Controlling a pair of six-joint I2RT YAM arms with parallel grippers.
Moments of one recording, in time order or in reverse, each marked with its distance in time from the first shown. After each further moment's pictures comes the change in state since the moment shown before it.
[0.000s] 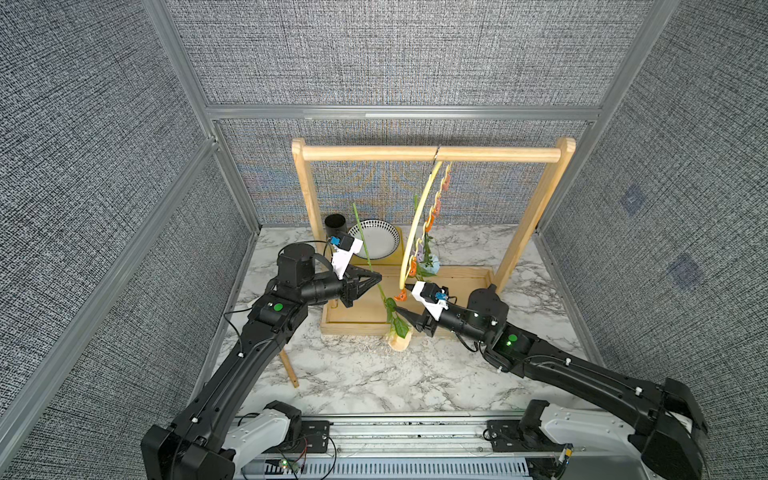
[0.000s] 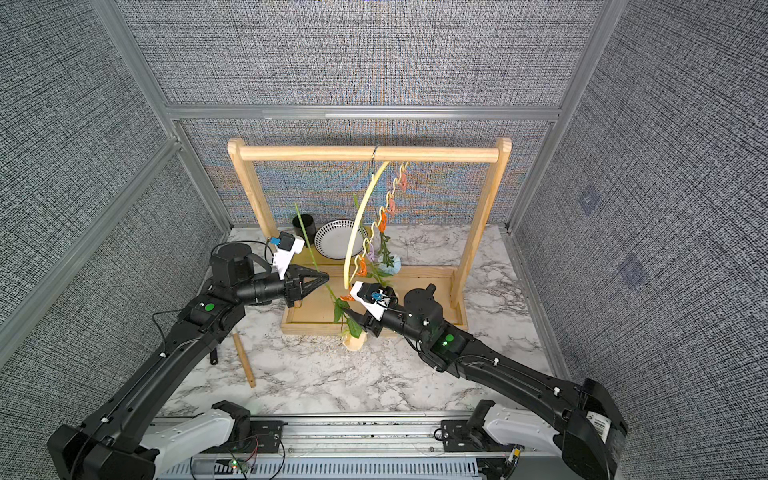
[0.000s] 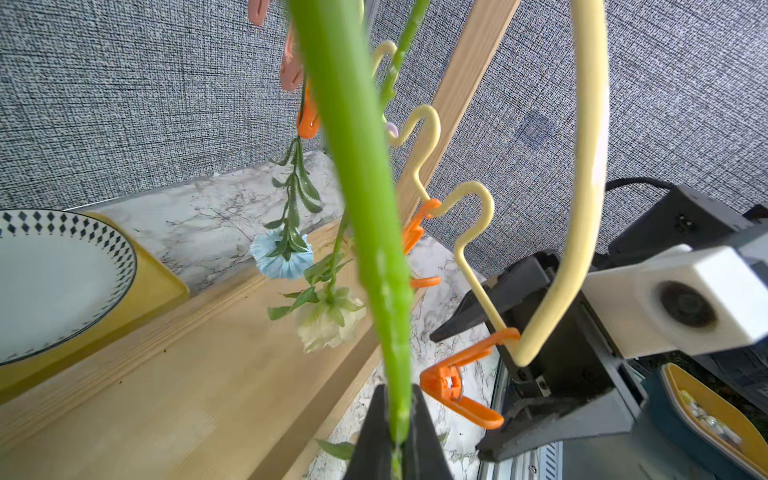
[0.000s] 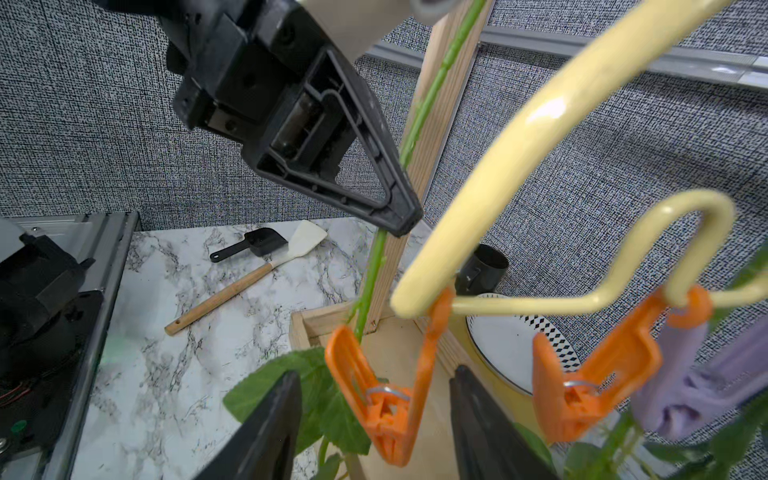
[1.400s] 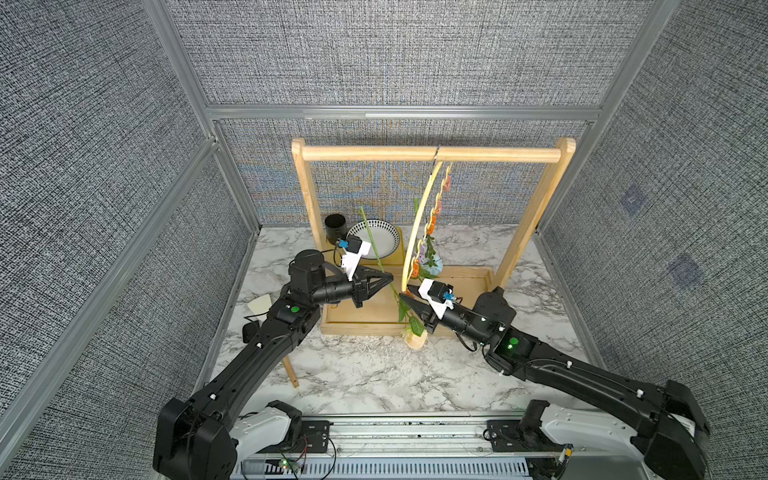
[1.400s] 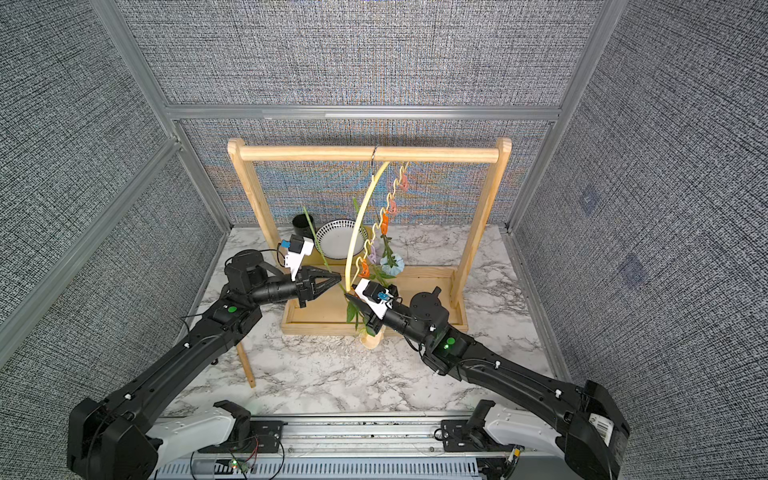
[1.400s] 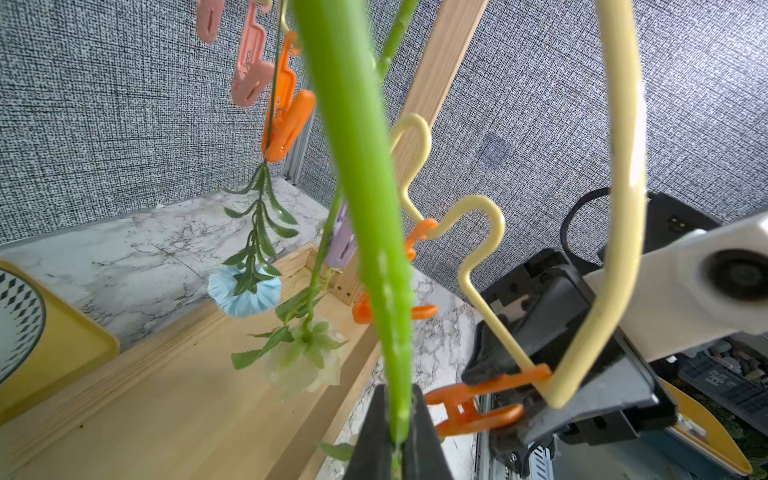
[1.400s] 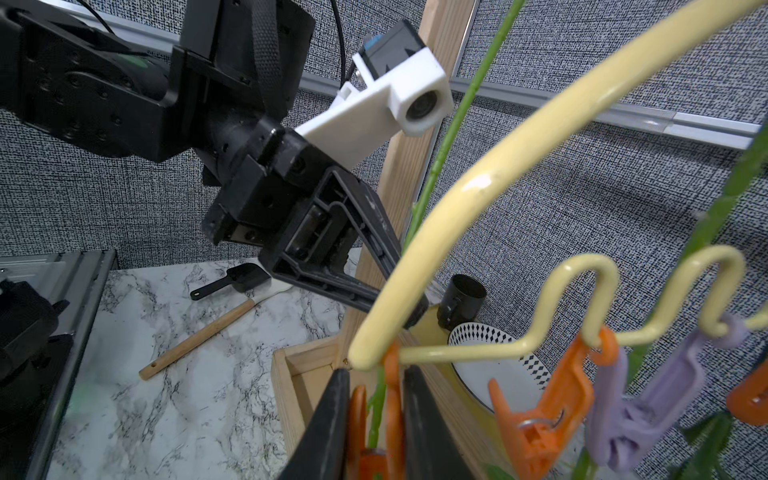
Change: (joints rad) left arm -0.044 0.069 -0.136 0.387 0.056 -0.134; right arm 0.008 -0.021 -0.038 0.122 0.030 0.010
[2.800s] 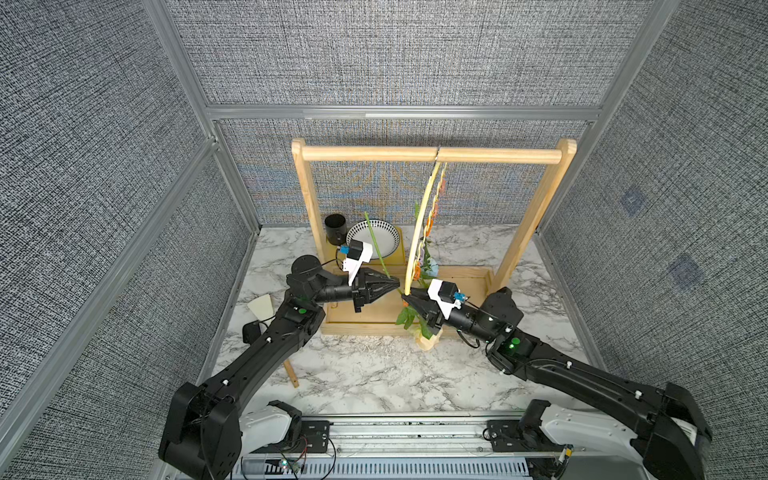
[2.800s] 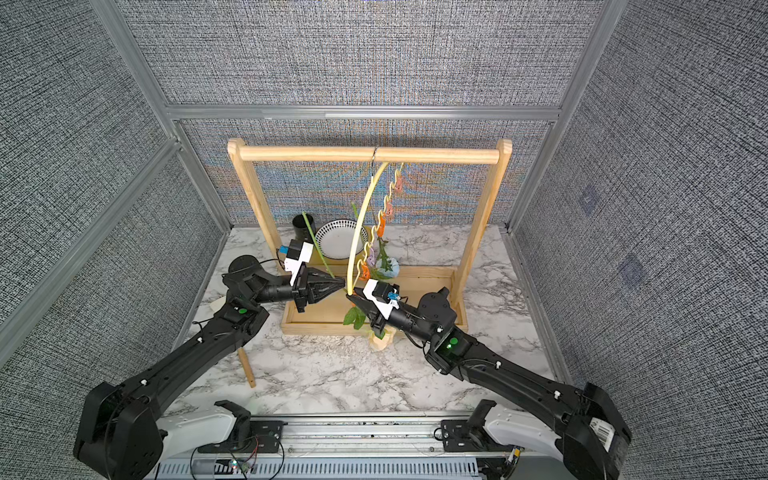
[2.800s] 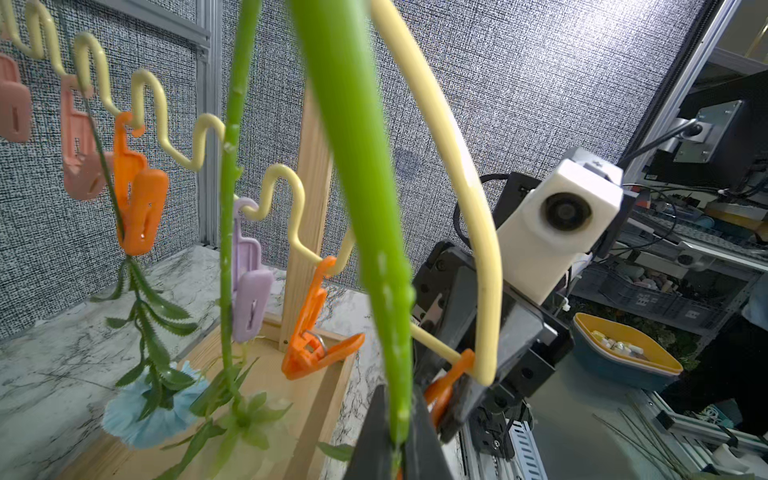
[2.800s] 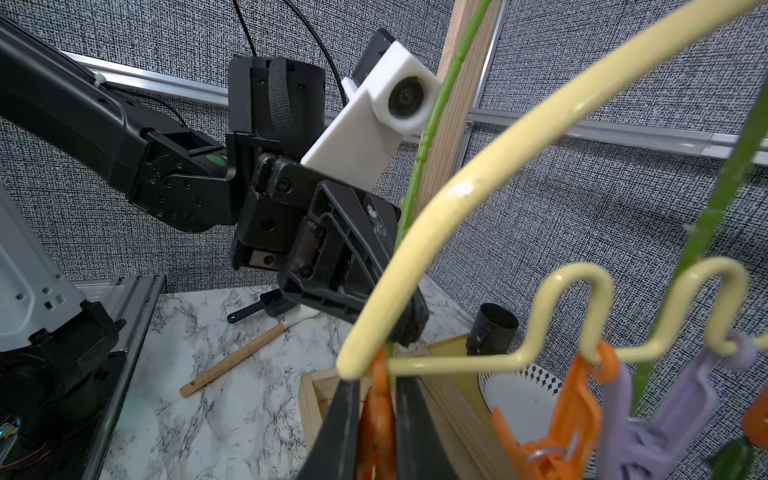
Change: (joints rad) left arm -0.002 0.047 -0.074 0.399 0.235 -0.055; right arm -0.053 -0.011 -0.045 0.112 -0.150 0.073
